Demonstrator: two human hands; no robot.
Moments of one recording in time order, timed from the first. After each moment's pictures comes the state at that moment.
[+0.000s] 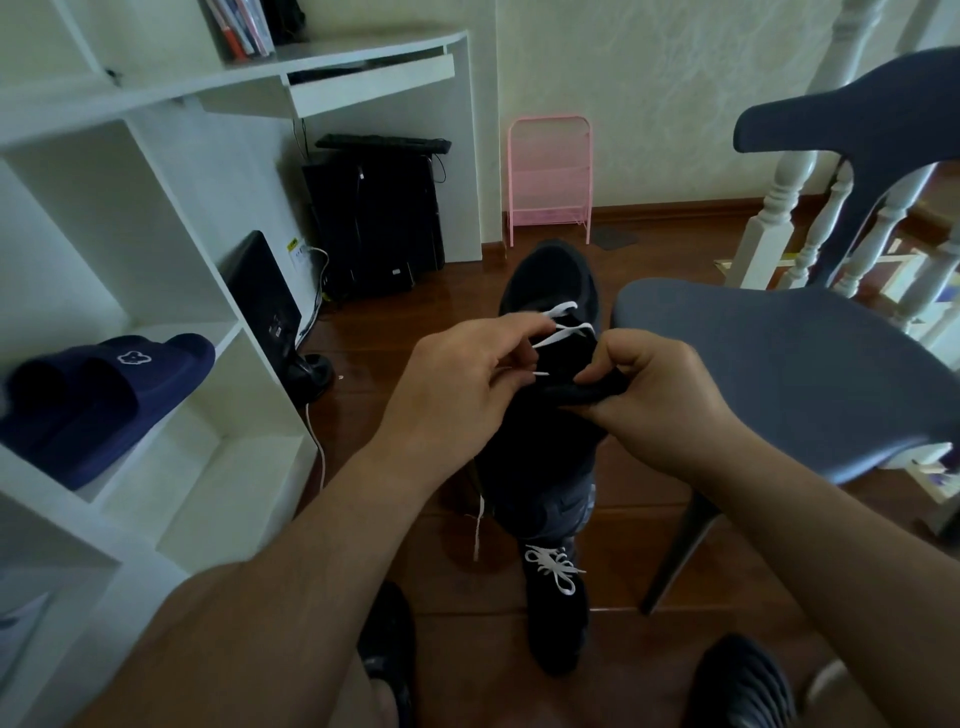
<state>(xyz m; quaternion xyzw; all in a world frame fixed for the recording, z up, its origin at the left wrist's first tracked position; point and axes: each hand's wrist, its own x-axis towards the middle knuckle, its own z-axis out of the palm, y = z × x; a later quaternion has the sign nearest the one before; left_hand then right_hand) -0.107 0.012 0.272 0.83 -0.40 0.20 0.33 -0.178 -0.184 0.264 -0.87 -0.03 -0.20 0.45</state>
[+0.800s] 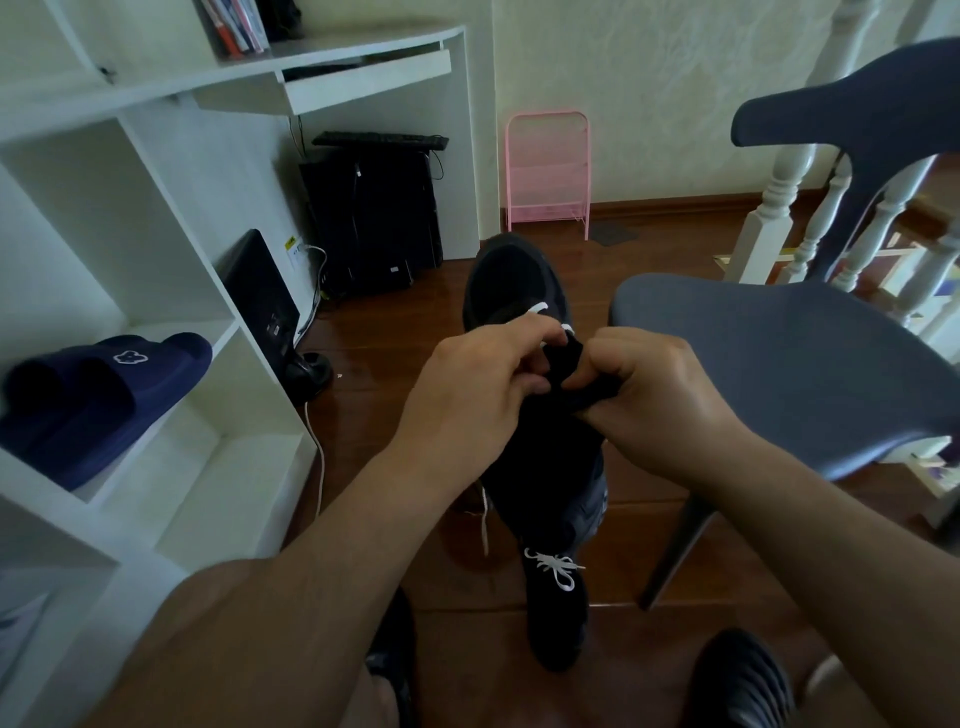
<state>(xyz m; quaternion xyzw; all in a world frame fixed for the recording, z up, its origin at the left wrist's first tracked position) -0.119 0.000 0.273 0.84 -0.39 0.18 0.32 -0.174 -0.191 0.260 -0.90 -0.17 -0.29 0.28</state>
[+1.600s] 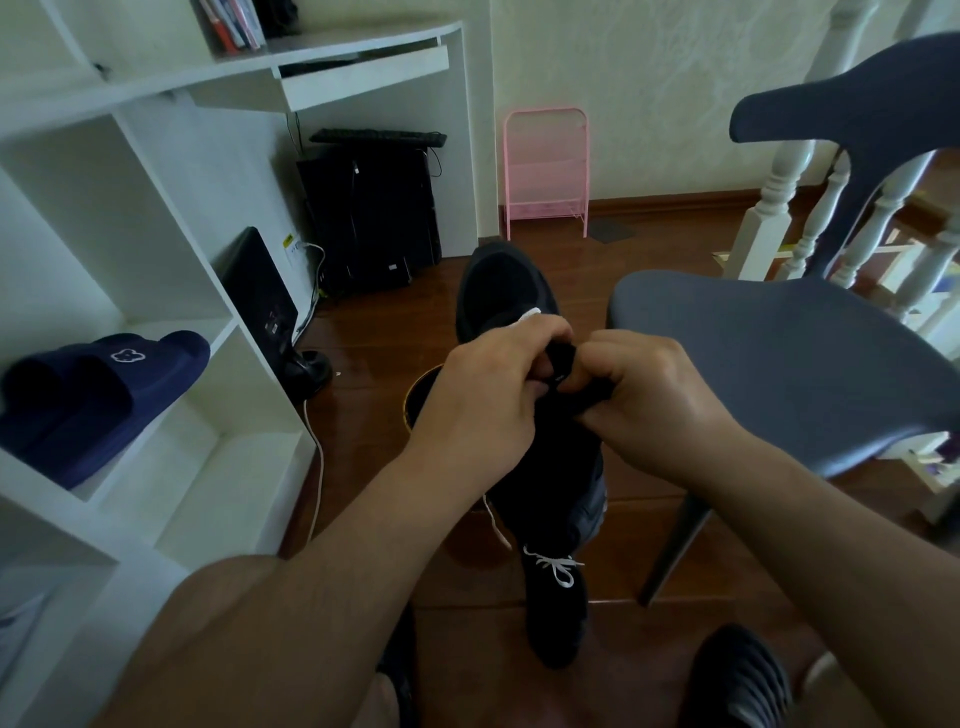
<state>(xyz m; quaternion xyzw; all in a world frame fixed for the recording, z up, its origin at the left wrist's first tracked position) -0.128 -0.009 0.269 0.87 -0.36 0.14 0.32 -0.171 -0.192 0.254 -0.91 -0.18 -0.28 0.26</state>
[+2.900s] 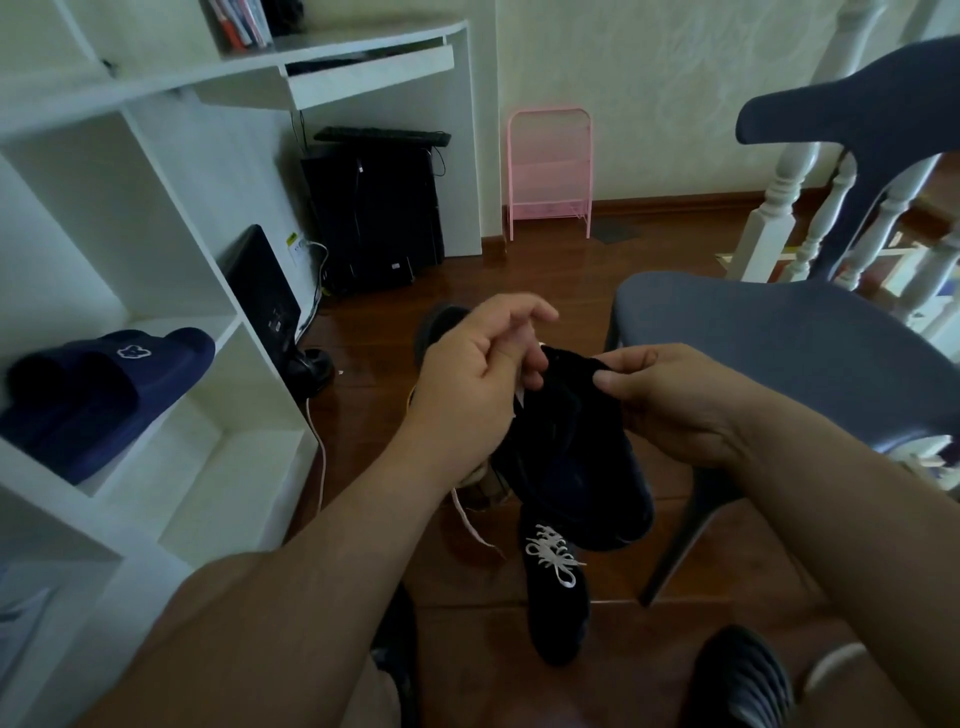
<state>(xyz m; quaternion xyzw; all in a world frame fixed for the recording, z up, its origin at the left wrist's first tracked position) -0.125 0.003 0.272 0.76 -0.30 0.05 0.57 -0.157 -0.207 0.255 -0.65 0.17 0.07 0.74</state>
